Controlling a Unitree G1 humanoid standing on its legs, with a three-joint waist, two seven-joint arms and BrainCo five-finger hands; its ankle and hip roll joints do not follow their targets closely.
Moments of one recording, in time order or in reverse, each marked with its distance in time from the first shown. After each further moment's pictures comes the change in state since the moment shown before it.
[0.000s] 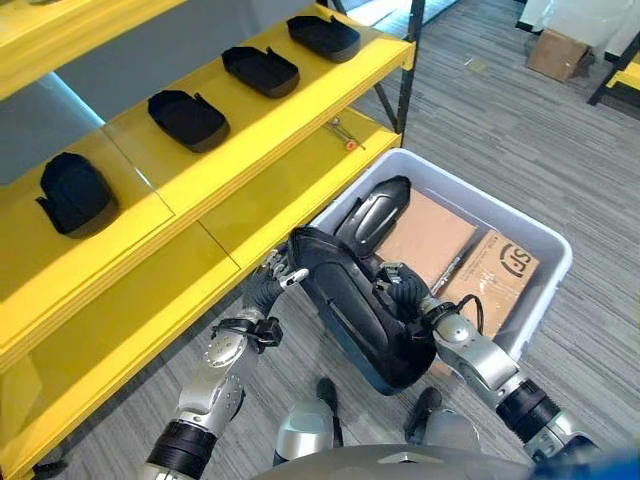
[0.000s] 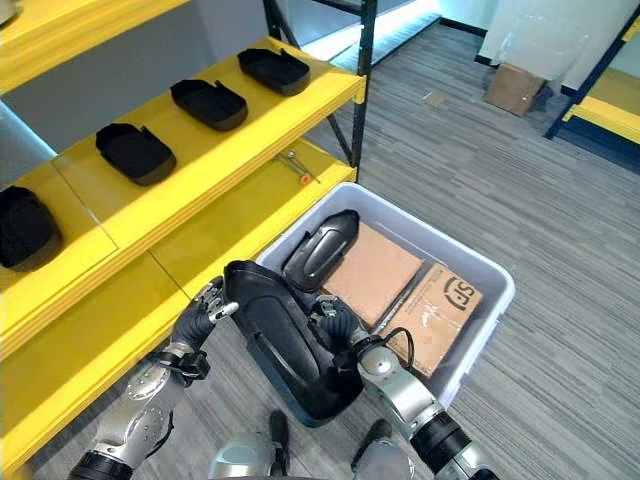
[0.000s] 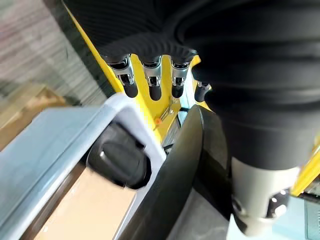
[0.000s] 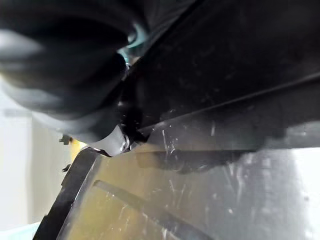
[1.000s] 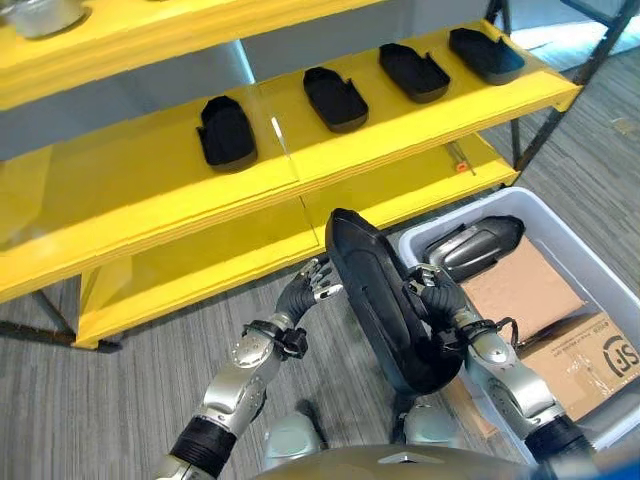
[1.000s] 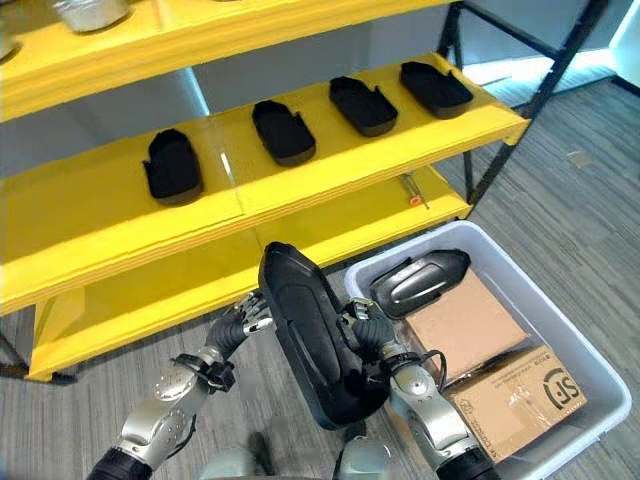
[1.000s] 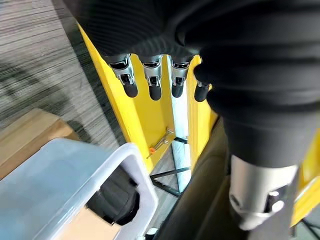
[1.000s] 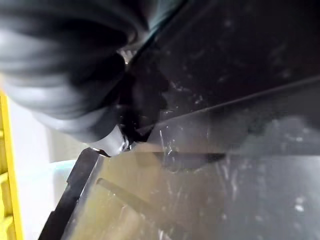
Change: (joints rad) left arm -0.044 -0.050 -0.130 0.035 0.041 0.025 -0.130; right arm 0.198 -0.081 -0.211 -0.108 0.073 -0.120 0.056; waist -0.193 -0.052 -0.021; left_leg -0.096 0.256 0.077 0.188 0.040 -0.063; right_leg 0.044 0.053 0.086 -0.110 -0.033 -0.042
